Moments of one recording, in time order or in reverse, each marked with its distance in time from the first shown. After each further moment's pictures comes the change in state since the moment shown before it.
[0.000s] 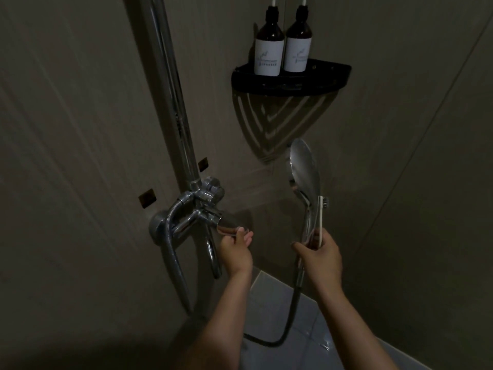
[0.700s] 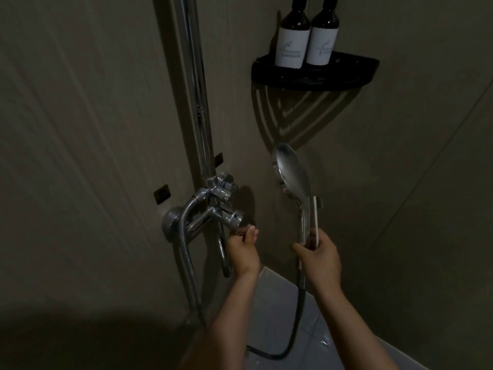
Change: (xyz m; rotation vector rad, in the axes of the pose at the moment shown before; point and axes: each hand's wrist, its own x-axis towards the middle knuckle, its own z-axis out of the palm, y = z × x) left_hand 0.016 -0.004 -0.011 0.053 -0.017 0.056; right_hand 0.004 -0.004 0.035 -0.056 -0.072 0.026
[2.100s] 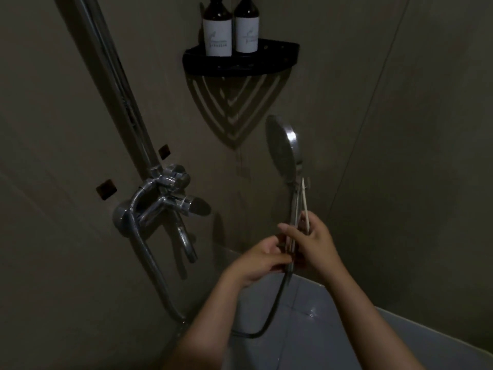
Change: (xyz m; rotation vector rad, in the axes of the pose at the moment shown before) left_hand -0.107 0.005 0.018 0.333 -1.193 -0.441; right_hand -0.024 0.035 -0.086 0.302 -0.101 -0.157
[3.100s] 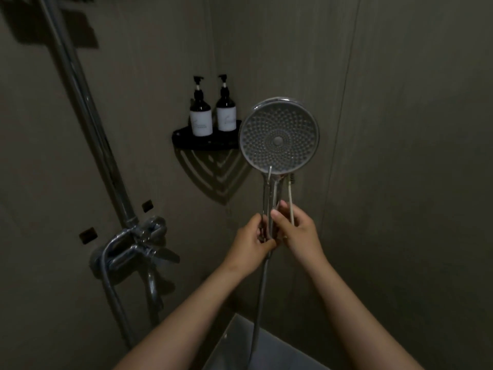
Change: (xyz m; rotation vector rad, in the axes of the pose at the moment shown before) left_hand 0.049 0.127 0.104 0.535 0.551 0.481; right_hand 0.063 -0.093 -0.102 0.273 -0.073 -0.211
